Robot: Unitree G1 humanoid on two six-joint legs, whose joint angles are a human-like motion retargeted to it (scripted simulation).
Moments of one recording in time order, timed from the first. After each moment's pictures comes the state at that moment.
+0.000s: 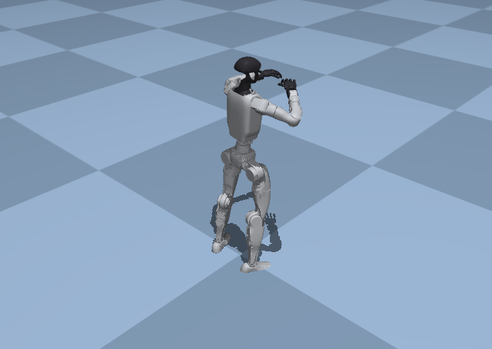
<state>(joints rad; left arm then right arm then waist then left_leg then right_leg) -0.95 1.09 -0.75 0.54 0.23 -0.10 0.05 -0.90 -0.91 0.65 -0.33 -0.23 -0.07 0.08 -0.04 -0.01 0.01 0.16 0.06 0.45 0.01 -0.16 -0.15 0.08 -0.22 -0.31 0.08 -0.05 0.26</state>
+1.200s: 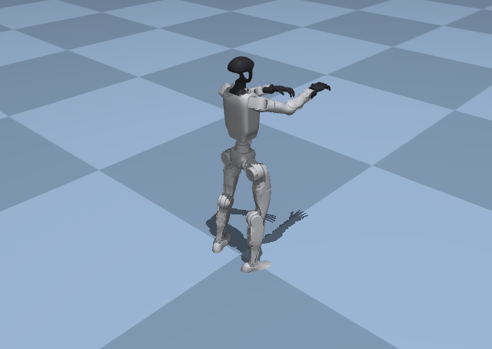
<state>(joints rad) -0.85 0.53 -0.75 -0.09 0.30 -0.11 -0.19 -1.13 -0.59 0.65 0.79 -0.52 0.10 -0.02 0.03 -0.04 -0.04 0.16 0.08 0.45 0.01 -0.19 -0.17 0.08 -0.20 -0.30 0.08 -0.04 0.25</state>
